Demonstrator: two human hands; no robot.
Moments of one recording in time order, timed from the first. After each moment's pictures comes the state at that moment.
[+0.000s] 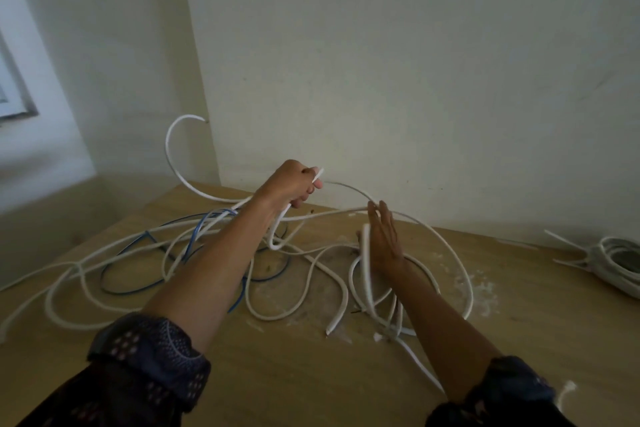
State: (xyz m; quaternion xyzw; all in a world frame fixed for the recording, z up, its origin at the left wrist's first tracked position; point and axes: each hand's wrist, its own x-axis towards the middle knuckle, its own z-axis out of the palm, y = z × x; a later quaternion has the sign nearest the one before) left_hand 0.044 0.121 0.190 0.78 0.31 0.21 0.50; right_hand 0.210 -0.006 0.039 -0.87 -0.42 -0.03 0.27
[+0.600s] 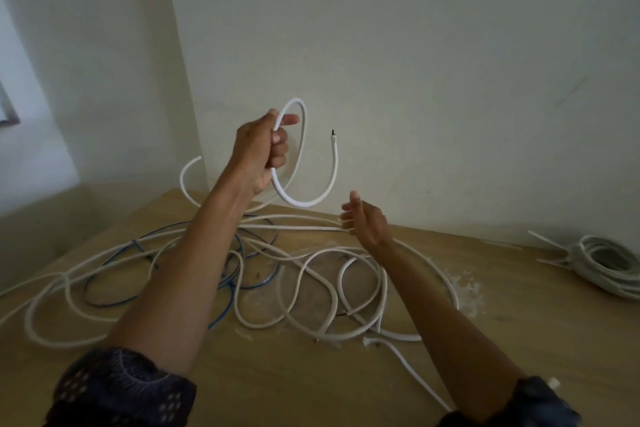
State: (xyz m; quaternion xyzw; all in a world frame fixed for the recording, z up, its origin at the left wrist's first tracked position) left_hand 0.022 0.109 0.251 0.56 0.15 0.40 0.71; right_hand 0.175 -0.021 0.108 -0.74 -0.34 0.11 0.57
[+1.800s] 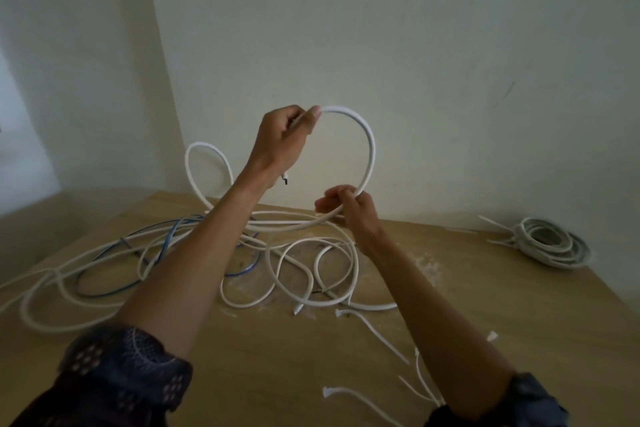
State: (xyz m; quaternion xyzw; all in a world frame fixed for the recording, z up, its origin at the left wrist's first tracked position) left_hand 0.021 0.025 0.267 0.78 0.10 0.46 0.41; right_hand 0.137 -0.085 0.152 -0.58 -0.31 0.20 0.72
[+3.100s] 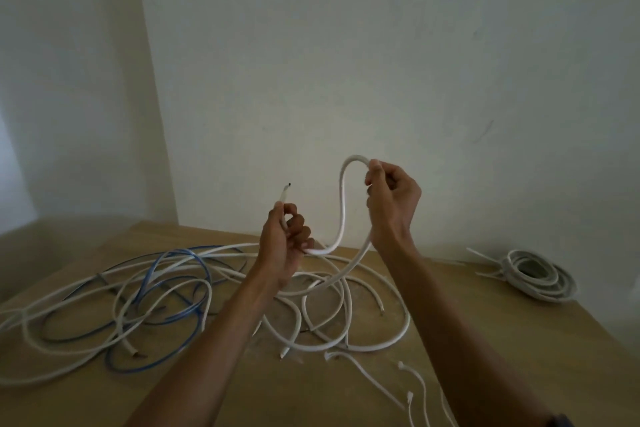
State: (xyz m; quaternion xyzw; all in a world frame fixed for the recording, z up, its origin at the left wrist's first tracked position) left_hand 0.044 0.002 0.173 0.37 0.07 0.33 0.87; right_hand 0.141 -0.117 0.234 -0.53 -0.26 -0.11 0.80
